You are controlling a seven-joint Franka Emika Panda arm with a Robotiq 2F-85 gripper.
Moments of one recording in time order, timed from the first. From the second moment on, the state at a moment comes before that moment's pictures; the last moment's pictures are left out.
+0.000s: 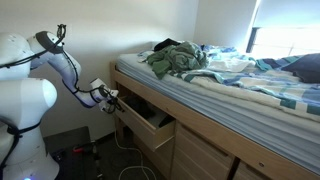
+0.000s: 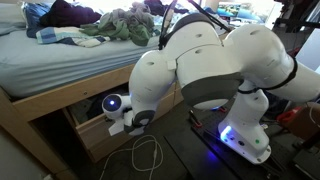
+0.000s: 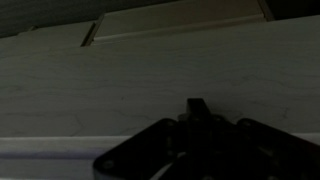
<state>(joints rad) 1.54 1.09 -0.67 -1.95 0.00 3.05 1.24</state>
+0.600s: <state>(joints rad) 1.54 1.15 -0.68 -1.89 0.03 3.05 1.24</state>
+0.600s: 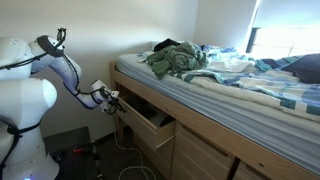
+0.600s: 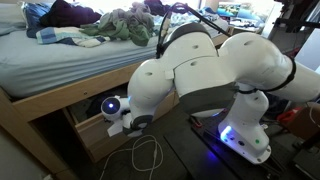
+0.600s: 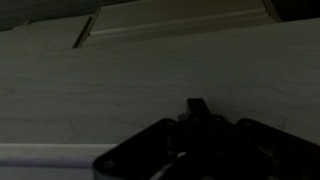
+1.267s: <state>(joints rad) 1.55 1.17 -0.70 -1.88 0.05 3.05 1.24</state>
